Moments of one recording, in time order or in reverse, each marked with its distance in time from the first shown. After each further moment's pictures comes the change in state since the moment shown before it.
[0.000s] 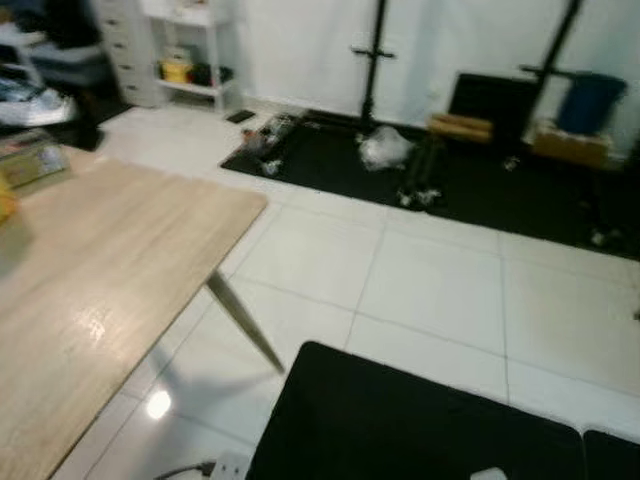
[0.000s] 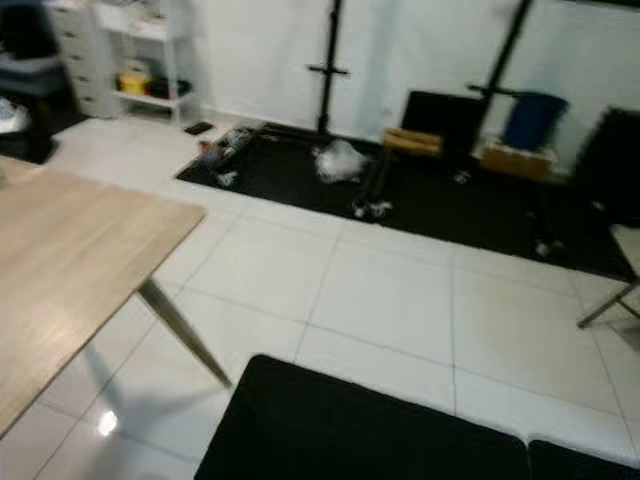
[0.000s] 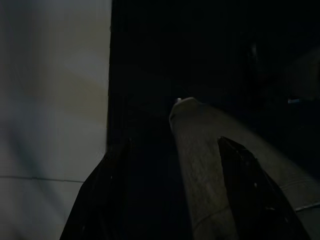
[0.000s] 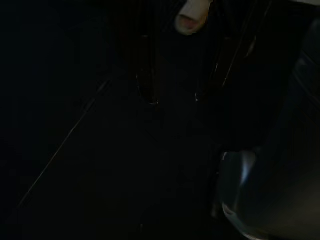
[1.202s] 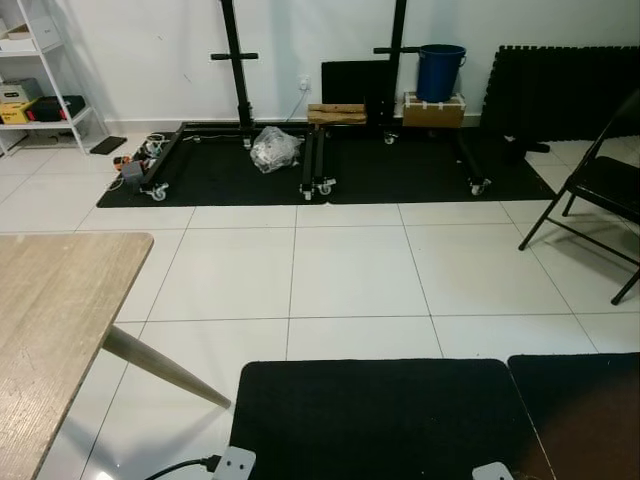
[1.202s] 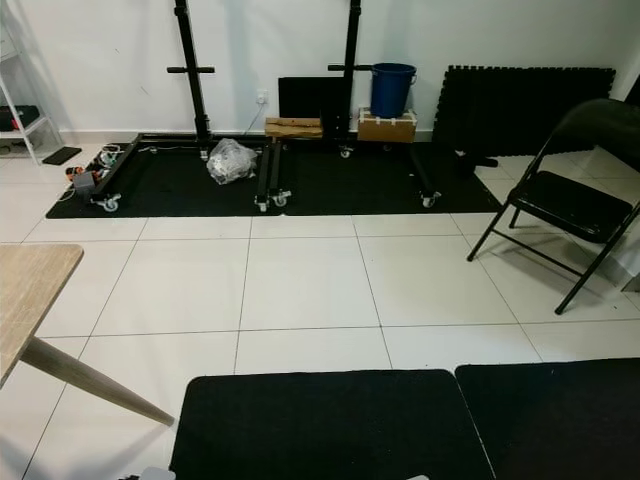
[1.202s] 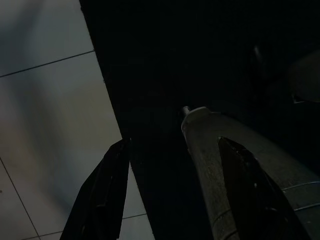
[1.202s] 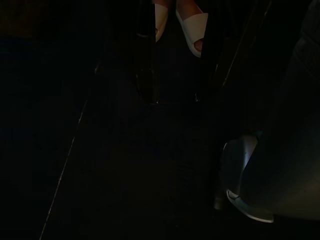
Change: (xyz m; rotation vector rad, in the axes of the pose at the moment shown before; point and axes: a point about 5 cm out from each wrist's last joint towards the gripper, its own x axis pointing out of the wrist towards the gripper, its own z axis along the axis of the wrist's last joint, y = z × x) left arm 0.001 -0.001 0.005 0.034 -0.007 0.000; right arm 0.000 -0.003 0.006 0.003 -0.026 -0.018
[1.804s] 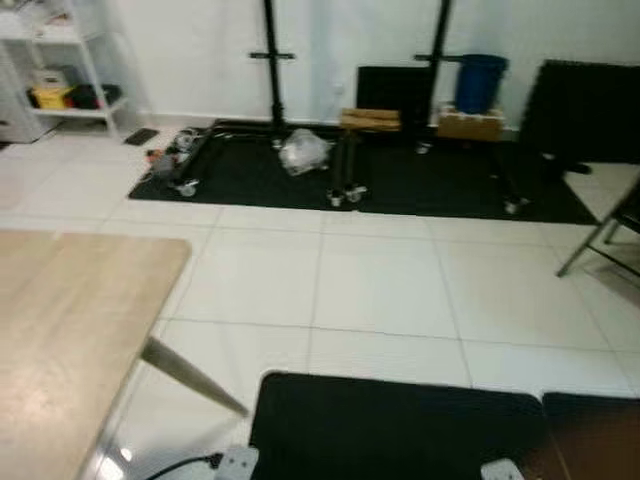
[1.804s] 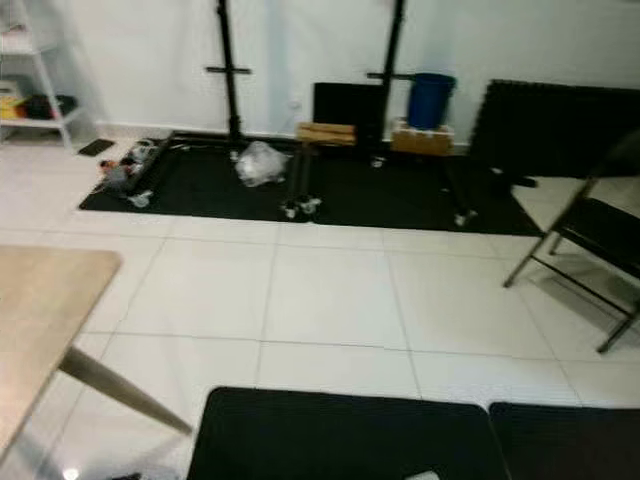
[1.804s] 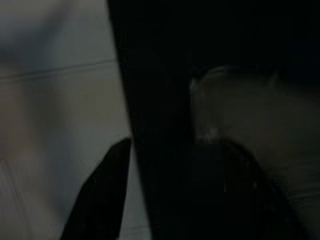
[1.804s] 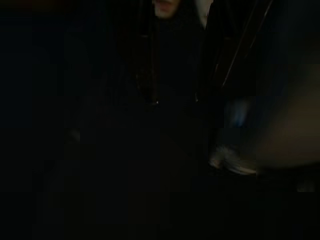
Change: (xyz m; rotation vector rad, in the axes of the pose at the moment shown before) left arm -0.003 0.002 -0.014 -0.005 0.037 0.007; right arm 0.001 0.009 0.011 -0.016 -0.028 0.014
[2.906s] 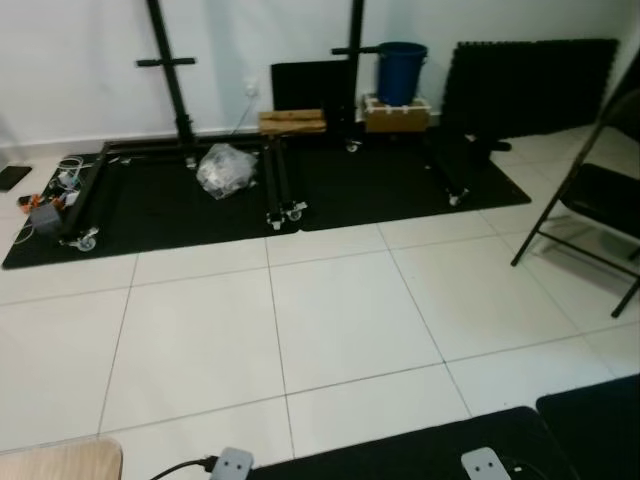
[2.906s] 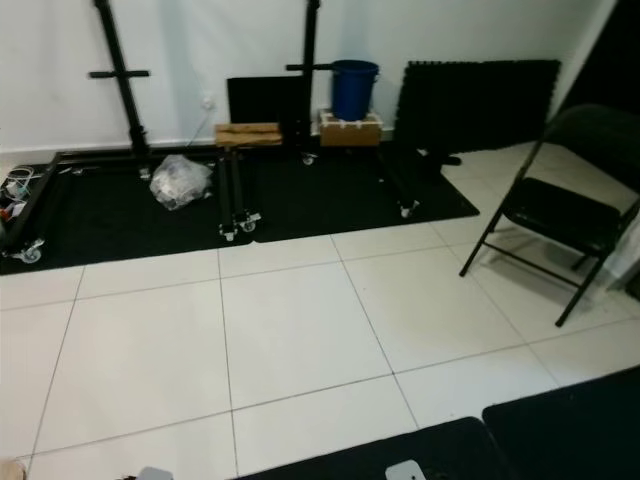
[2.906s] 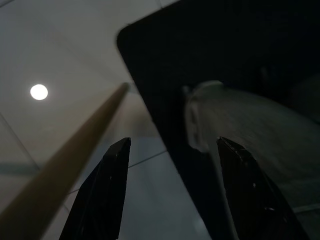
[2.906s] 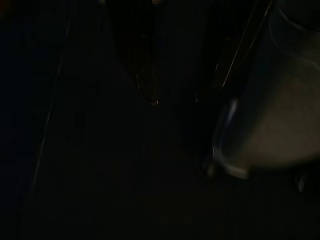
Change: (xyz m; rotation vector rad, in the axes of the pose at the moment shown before) left arm 0.002 0.000 0.019 0.000 -0.062 -0.010; right arm 0.000 -0.006 -0.001 0.003 -0.002 -0.014
